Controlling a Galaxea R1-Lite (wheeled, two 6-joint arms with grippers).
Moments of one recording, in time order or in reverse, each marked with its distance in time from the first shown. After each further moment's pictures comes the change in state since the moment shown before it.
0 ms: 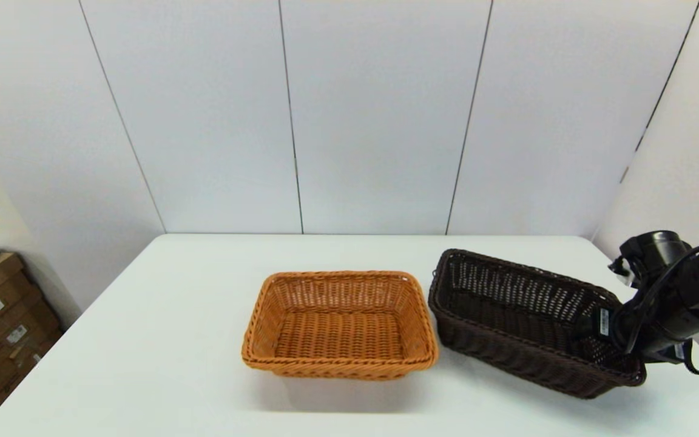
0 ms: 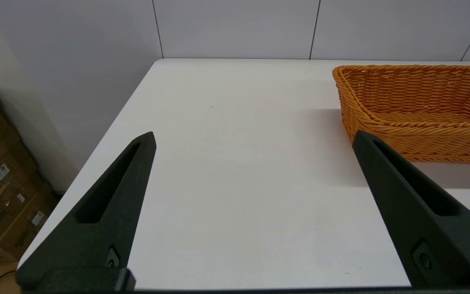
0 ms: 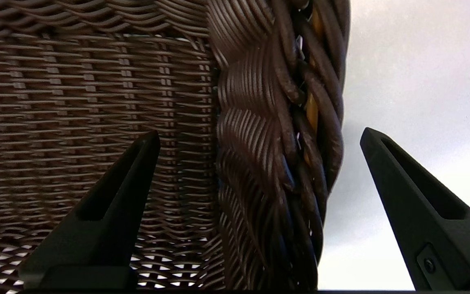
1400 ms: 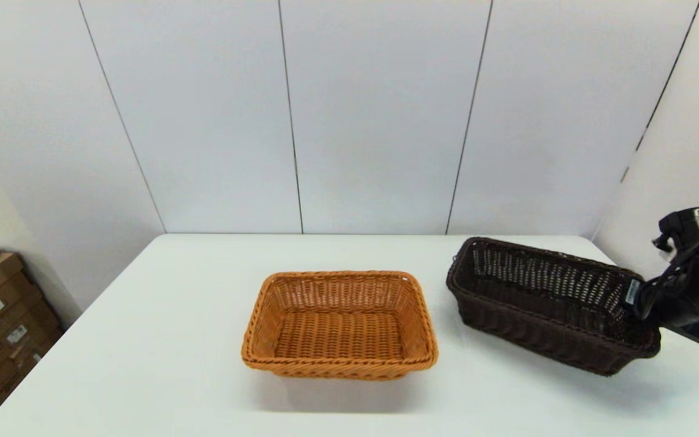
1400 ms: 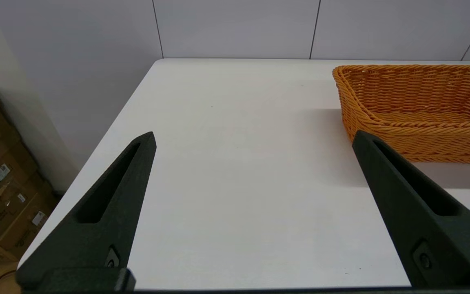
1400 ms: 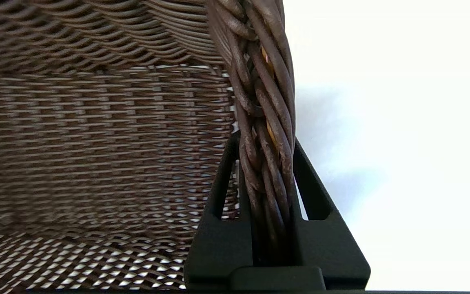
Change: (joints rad) left arm 0.000 0.000 0.000 0.000 0.000 0.000; right arm -0.122 -0.043 -0.104 0.006 0.009 0.110
